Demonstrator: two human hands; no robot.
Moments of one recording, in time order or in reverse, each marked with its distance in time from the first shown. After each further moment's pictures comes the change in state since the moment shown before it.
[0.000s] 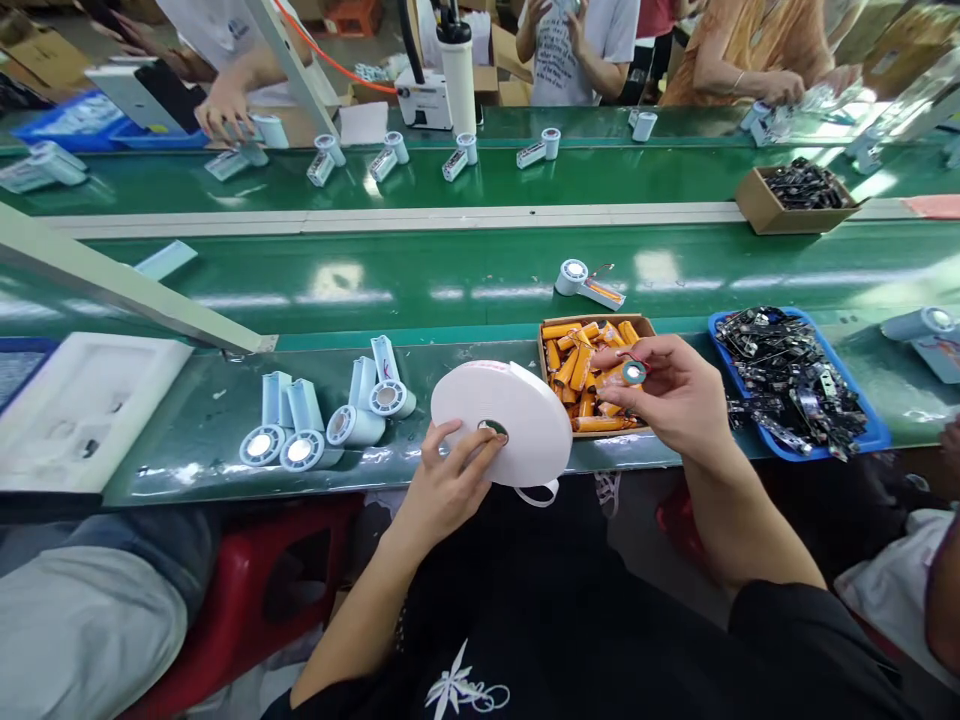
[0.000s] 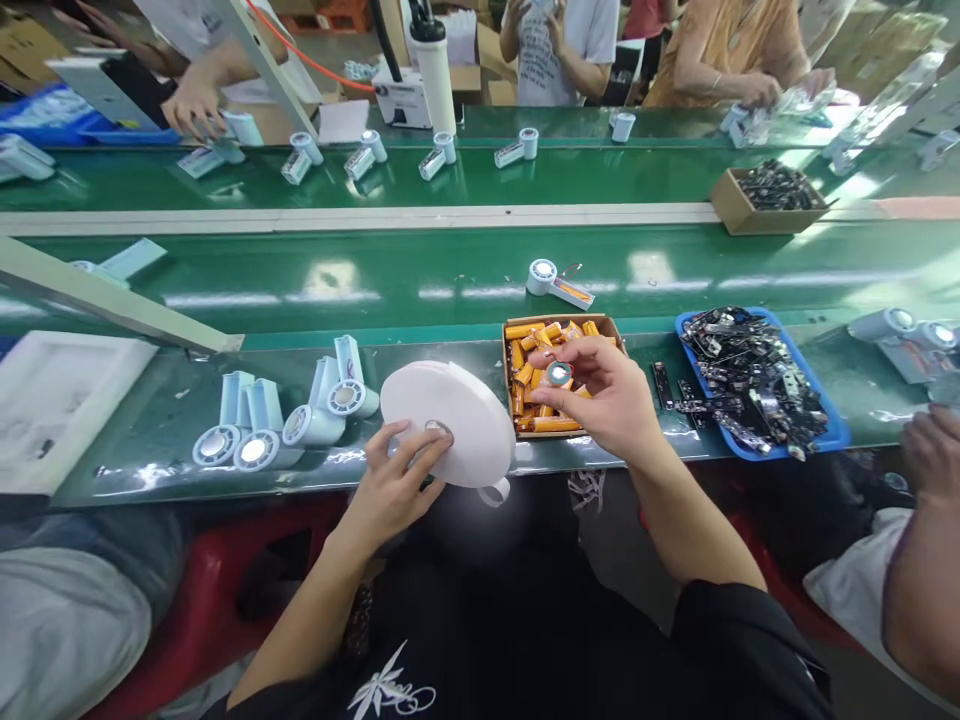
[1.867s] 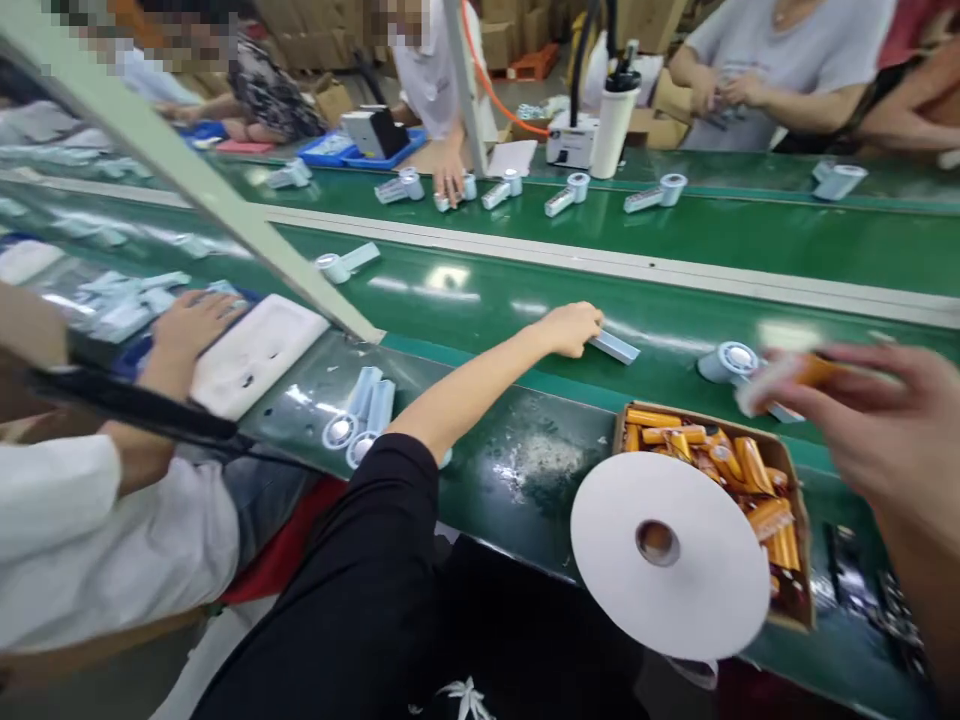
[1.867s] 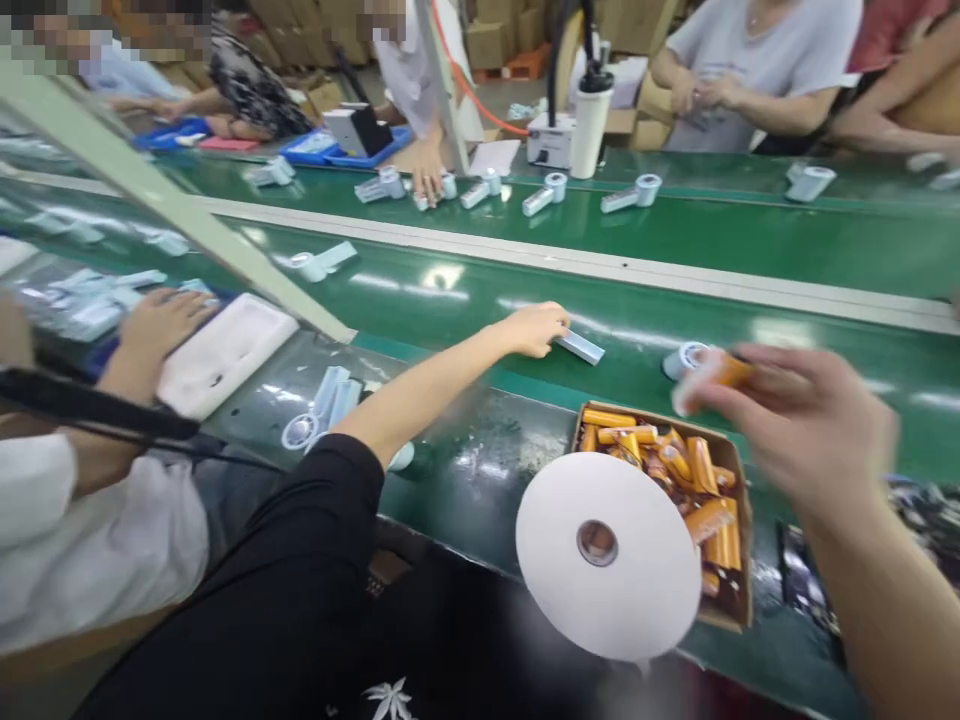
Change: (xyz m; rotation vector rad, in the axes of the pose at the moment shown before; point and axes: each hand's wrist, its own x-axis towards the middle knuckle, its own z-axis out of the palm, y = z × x) left_hand 0.291 -0.191 0.110 -0.038 -0.535 0.031; right_hand 0.135 0.047 -0.054 -0.385 0.044 -0.107
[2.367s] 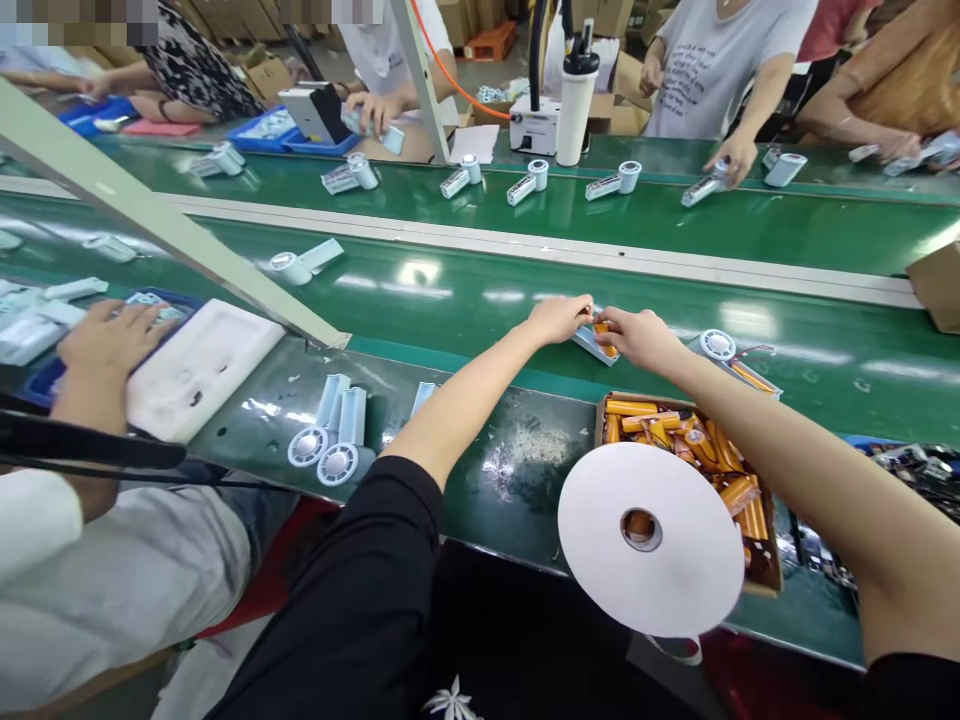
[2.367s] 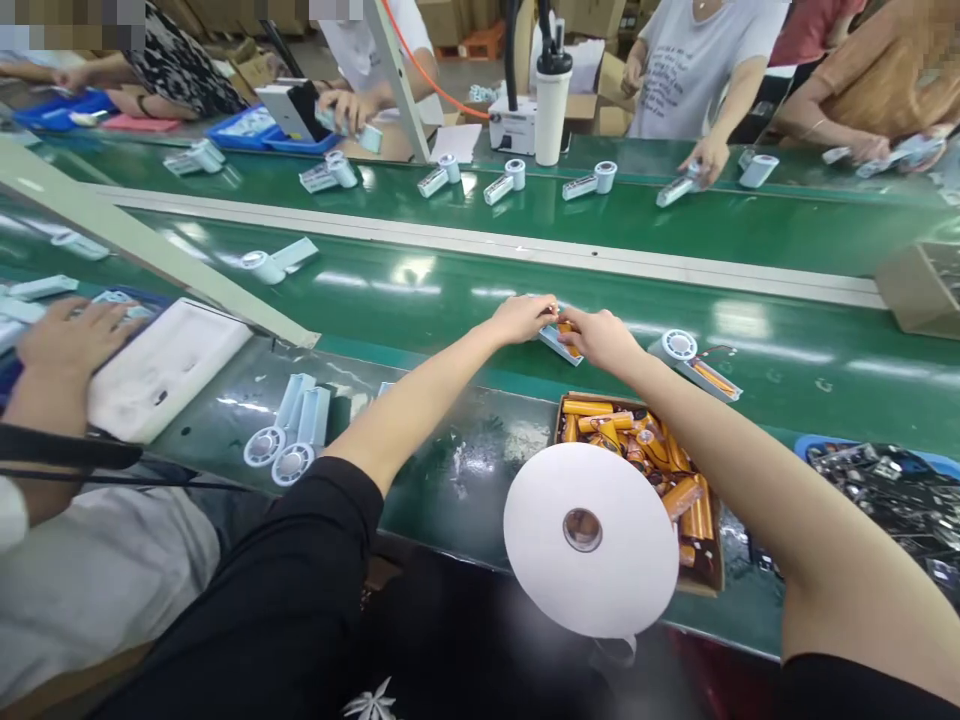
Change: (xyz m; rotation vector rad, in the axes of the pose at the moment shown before) left_hand 0.021 0.010 0.015 -0.261 0.125 -0.341; right_hand 0.093 0.080 0.129 -0.703 -0.645 -0.101
